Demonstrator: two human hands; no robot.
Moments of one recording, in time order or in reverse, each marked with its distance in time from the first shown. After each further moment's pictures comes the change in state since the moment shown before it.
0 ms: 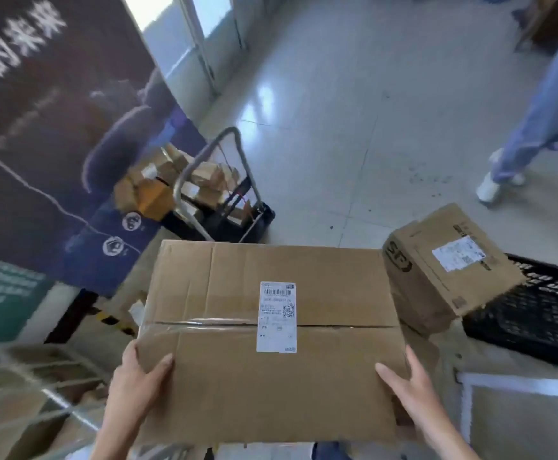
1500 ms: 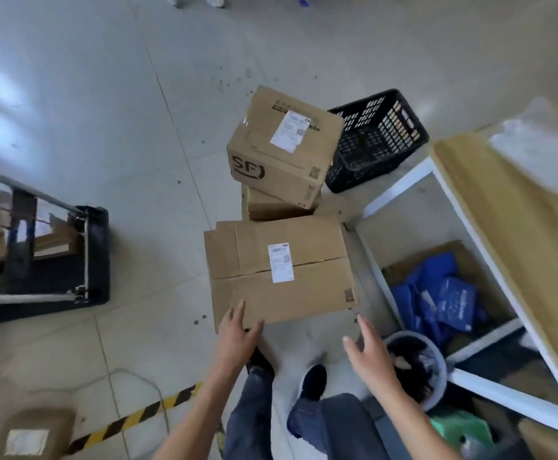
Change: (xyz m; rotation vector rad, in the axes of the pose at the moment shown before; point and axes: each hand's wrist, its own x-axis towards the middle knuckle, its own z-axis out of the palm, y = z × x) left_hand 0.002 0.033 0.320 0.573 -0.829 0.669; right_hand -0.037 0.181 0.078 -0.001 0.389 0.228
